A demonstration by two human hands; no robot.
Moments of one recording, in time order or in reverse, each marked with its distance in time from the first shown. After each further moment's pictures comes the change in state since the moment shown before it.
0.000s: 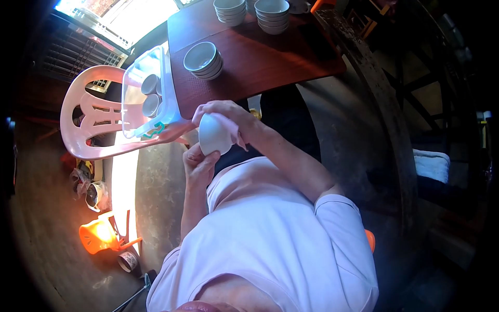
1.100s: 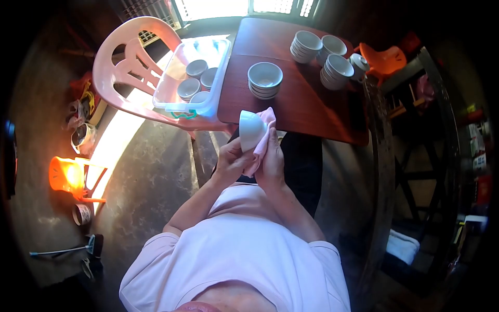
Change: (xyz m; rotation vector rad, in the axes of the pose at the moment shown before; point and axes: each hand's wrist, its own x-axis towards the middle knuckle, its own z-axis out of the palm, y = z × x) left_hand 0.023 -0.012 0.002 0.051 0.095 0.125; right_hand -0.015 0.017 0.051 0.271 0.520 -0.068
